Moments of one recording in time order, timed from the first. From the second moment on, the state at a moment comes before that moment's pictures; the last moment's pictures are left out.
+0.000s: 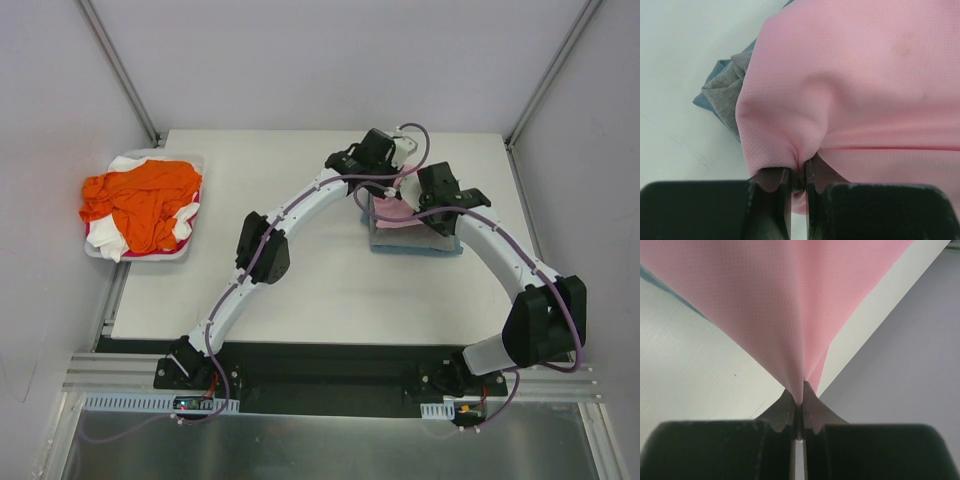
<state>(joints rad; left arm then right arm) -0.74 2.59 2.60 -0.76 0.12 0.03 0.35 1.45 1.19 -0.80 0.38 -0.70</state>
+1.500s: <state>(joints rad) -0.74 2.60 2.65 -0.54 0.06 0.05 0.25 1.39 1.14 -0.43 0.46 -0.78</state>
